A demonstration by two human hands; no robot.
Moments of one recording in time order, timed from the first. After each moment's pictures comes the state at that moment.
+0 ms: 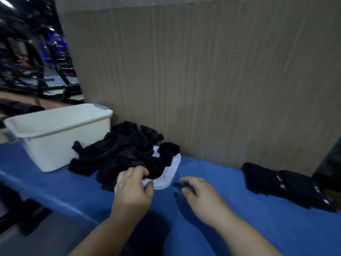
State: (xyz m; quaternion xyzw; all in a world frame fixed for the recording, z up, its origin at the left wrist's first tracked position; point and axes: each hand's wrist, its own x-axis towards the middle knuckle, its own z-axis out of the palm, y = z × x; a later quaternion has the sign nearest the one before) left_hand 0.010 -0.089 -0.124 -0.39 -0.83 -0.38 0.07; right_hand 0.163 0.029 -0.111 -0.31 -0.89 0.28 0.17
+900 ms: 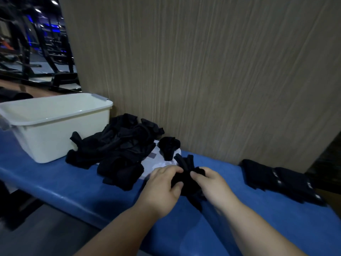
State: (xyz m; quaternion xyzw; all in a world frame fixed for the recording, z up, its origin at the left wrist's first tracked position) left_hand 0.033 -0.071 -0.123 -0.54 -0.73 -0.41 -0.10; right_hand 0.155 0.032 -0.106 -0.39 -0.71 0.52 0.26
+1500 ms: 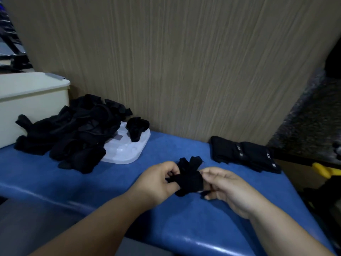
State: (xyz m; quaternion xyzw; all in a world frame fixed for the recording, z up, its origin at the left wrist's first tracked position) left_hand 0.099 -0.038 -0.136 -0.57 -0.67 -0.41 -0.25; right_hand 0.286 0.054 -0.111 -0.31 -0.66 0.66 0.18
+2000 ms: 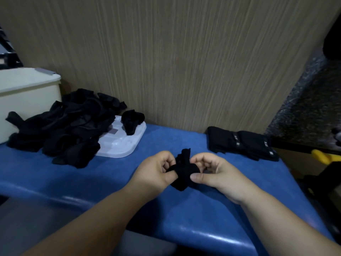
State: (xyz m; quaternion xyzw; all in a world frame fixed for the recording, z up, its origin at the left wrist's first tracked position) left_hand 0.111 -0.032 -0.137 -0.52 -0.67 -0.46 -0.25; right_hand 0.282 0.061 -0.122 -0.24 -0.74 0.58 0.23
